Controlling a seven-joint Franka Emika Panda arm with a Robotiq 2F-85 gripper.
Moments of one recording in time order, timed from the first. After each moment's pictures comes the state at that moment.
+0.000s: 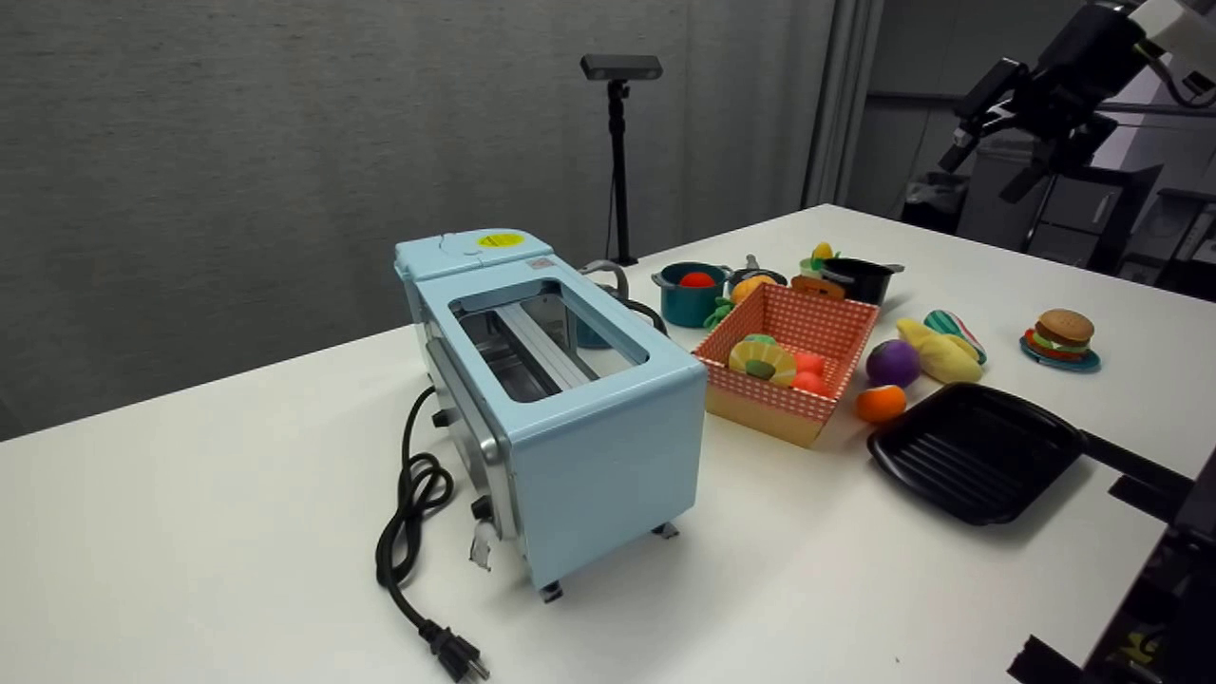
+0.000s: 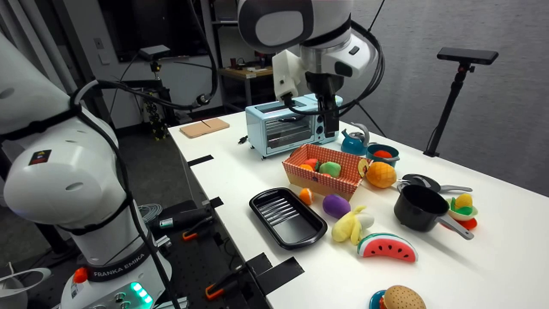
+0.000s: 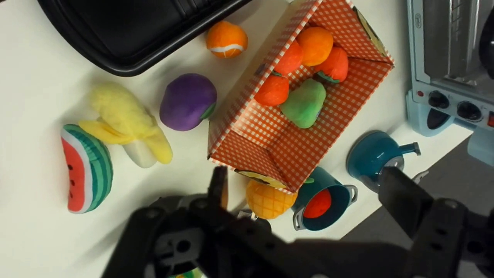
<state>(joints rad) -0.10 -0.36 -0.17 -2.46 0.41 2.38 0.04</state>
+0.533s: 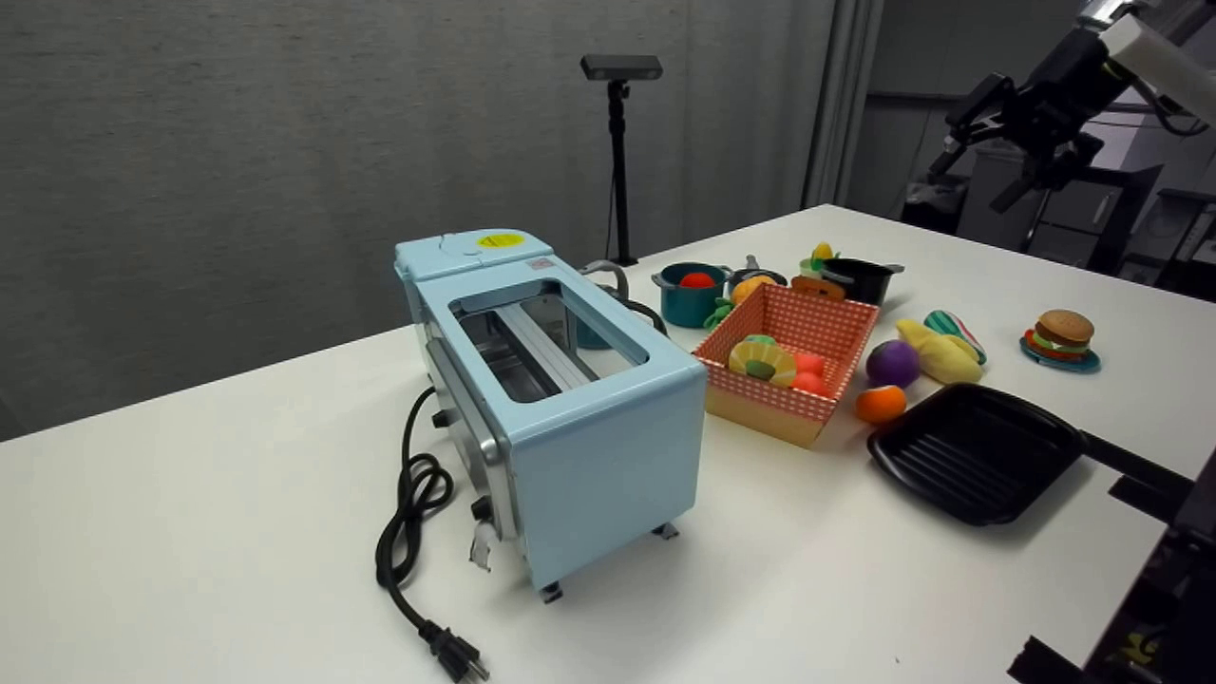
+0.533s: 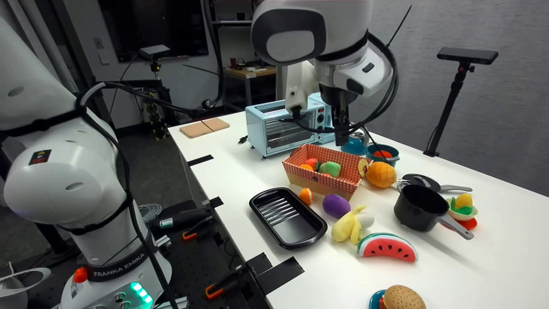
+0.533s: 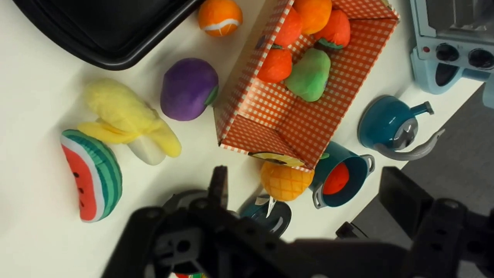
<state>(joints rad) -0.10 -0.28 -0.21 -2.44 0.51 2.44 0.04</state>
